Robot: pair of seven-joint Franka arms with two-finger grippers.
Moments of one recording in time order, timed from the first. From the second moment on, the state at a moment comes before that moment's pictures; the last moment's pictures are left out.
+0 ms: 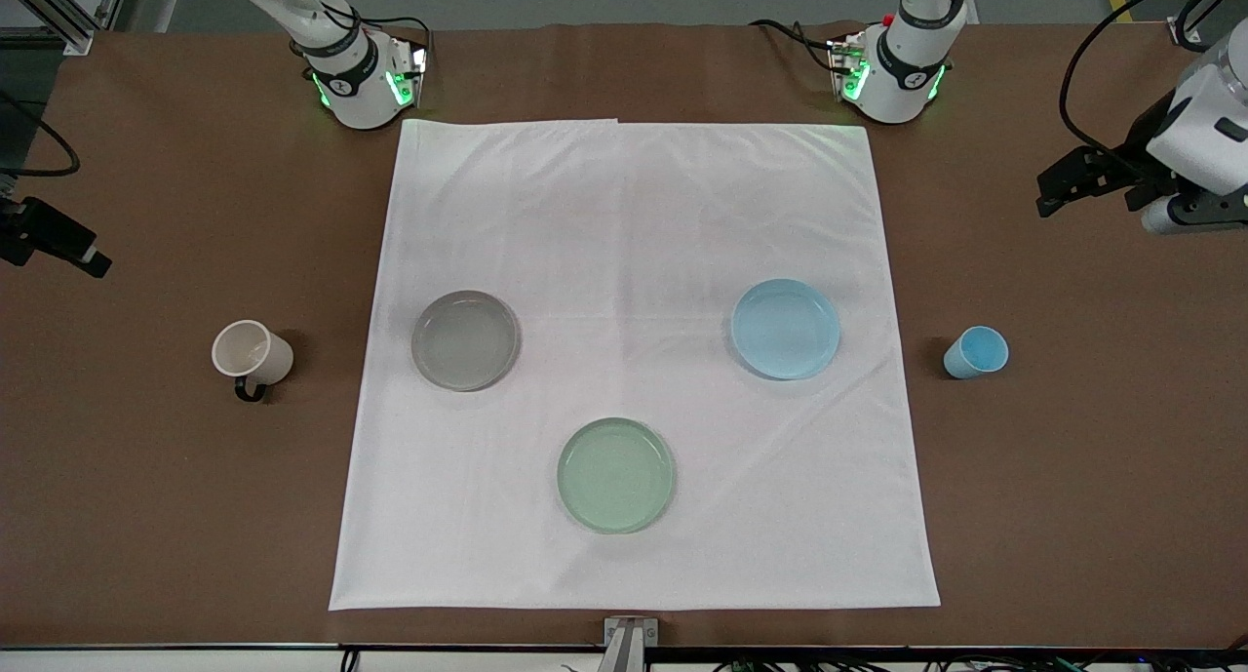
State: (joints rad) left arm 0.10 -0.04 -0.17 -1.64 0.02 1.53 -0.12; right arm -0.11 0.01 0.02 -1.54 0.06 1.67 0.10
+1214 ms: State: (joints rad) left arm 0.28 0.21 -0.17 -2.24 0.03 2.51 -0.10; right arm -0.16 0.32 0.01 -1.55 -0.04 1.81 -0.04
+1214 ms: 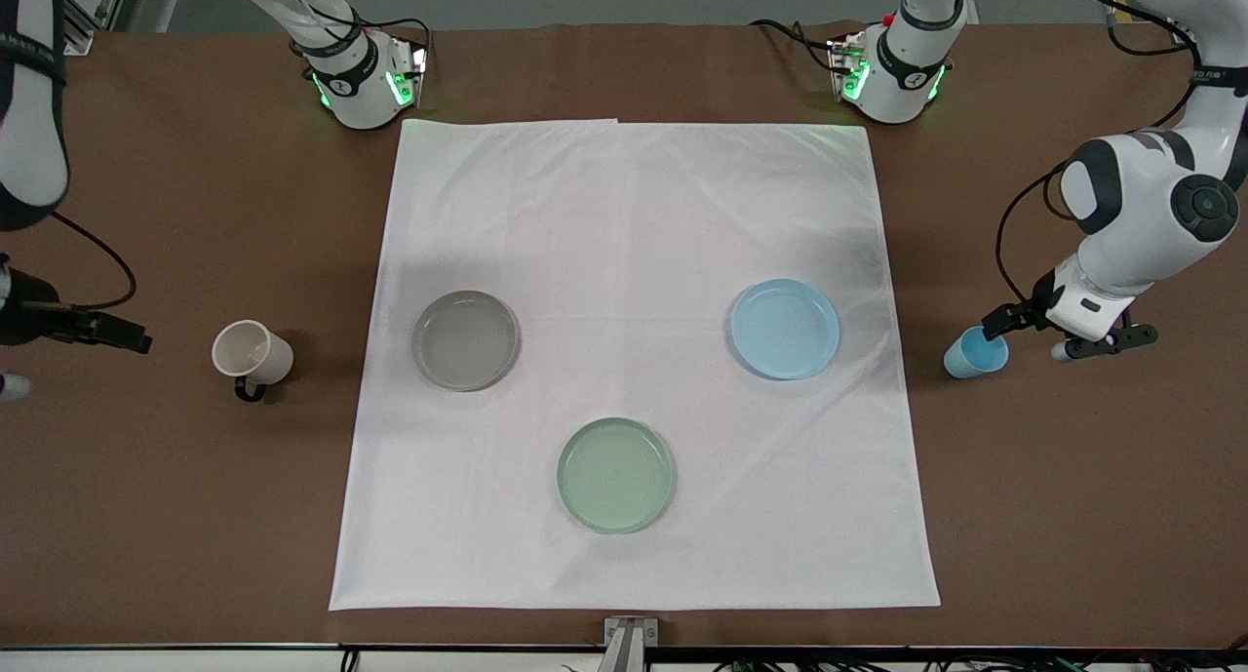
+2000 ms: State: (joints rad) left arm 0.30 0.34 -0.19 -2.23 0.03 2.64 -0.12; right arm -0.19 0.61 0.01 -1.65 -0.05 2.20 -0.19
